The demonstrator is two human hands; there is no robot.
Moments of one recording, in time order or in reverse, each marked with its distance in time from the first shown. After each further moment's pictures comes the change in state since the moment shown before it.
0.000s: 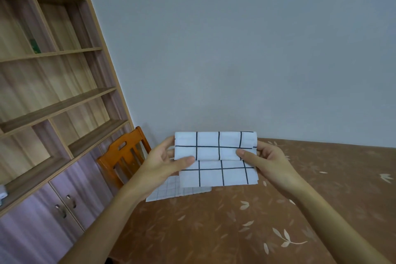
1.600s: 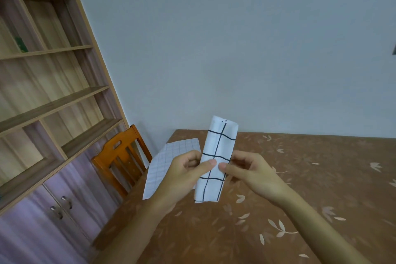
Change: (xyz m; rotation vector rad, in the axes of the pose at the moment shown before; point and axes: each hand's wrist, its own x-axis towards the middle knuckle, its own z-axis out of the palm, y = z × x) left_hand -0.005 -0.012 0.064 0.088 0.037 -0.073; right_hand -0.018 0.015 0.021 -0.147 -0.110 -0.035
